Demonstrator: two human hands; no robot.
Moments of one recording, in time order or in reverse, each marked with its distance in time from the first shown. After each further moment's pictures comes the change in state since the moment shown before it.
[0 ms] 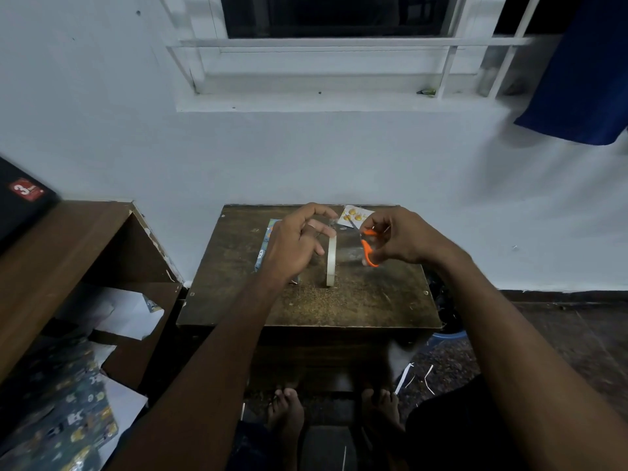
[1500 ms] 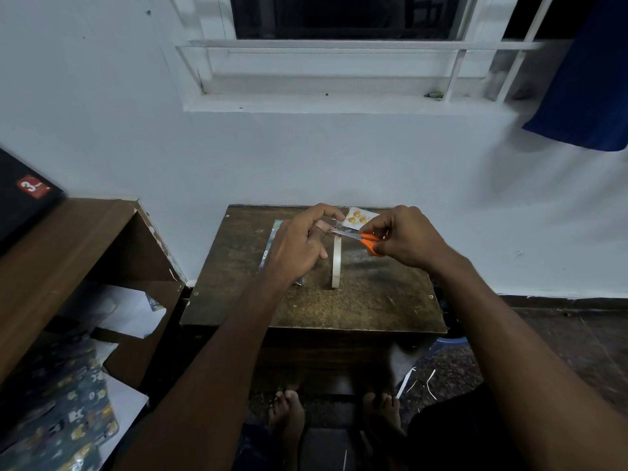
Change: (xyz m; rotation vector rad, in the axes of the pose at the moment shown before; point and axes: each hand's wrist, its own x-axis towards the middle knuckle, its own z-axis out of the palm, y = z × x) left_hand 0.003 -0.005 -0.001 0.129 -0.001 0.062; right_hand 0.007 -0.006 0.008 -0.113 0.103 -0.051
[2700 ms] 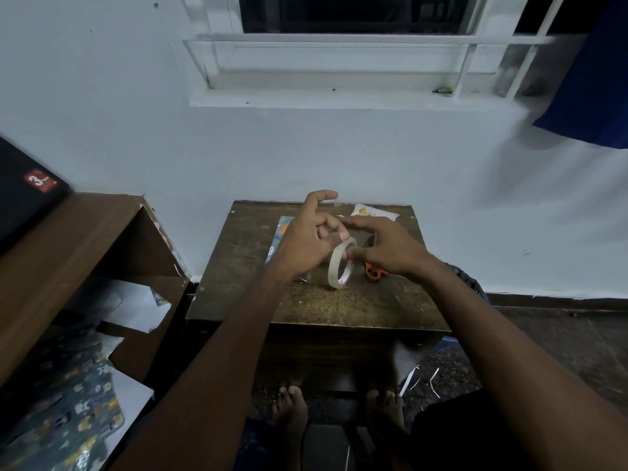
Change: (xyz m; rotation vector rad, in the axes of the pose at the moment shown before) left_hand 0.003 -0.008 0.003 -0.317 -0.086 -0.029; right_hand 0.002 -0.014 0.036 0.212 -0.130 -0.018
